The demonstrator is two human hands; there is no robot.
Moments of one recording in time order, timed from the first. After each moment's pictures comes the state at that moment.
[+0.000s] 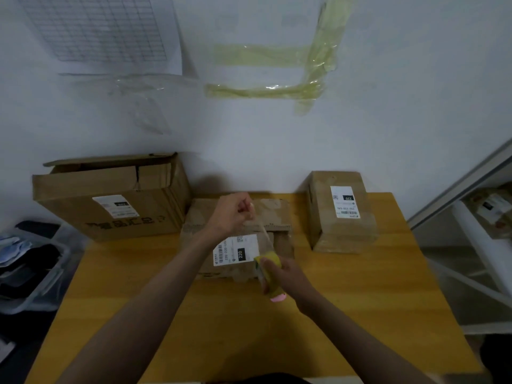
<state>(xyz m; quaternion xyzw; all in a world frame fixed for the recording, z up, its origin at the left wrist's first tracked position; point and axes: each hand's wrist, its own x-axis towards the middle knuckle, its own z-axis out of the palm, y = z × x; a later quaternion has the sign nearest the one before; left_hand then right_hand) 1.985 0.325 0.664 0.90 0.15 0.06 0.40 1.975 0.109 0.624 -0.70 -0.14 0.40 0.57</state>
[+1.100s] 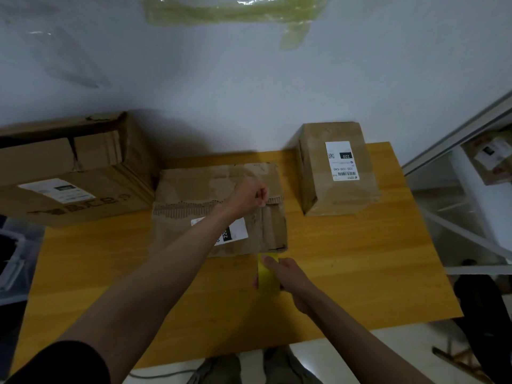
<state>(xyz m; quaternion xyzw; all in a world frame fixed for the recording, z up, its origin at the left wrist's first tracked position) 2.073 0.309 0.533 0.91 0.03 -0.09 0.40 1.980 0.093 0.567 -0.70 0.00 0.50 0.52</state>
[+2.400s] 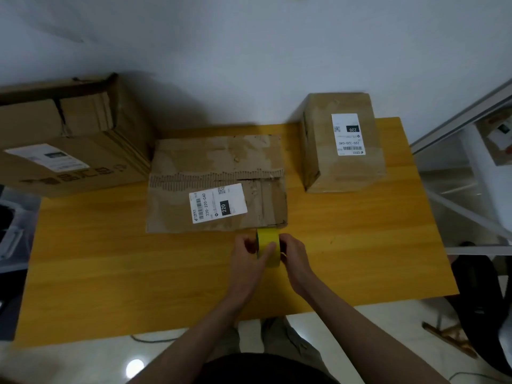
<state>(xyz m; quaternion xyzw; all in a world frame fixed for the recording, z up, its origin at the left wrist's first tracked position) 1.887 0.180 0.511 0.71 0.38 -0.01 0.59 1.965 0.082 0.516 -0.69 0.18 0.38 0.58</state>
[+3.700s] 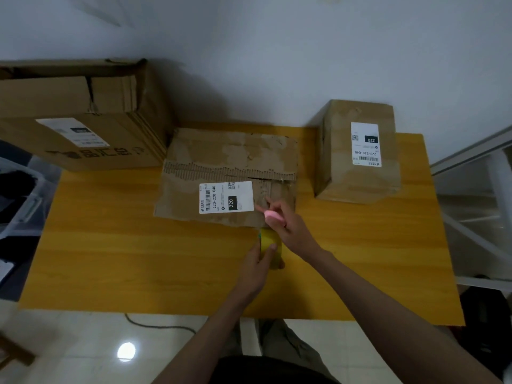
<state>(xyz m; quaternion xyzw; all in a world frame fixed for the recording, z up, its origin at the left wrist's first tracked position) 1.890 0.155 0.517 0.61 0.34 -0.01 0.72 2.030 0.094 0.505 -0.74 -0.34 0.31 0.50</state>
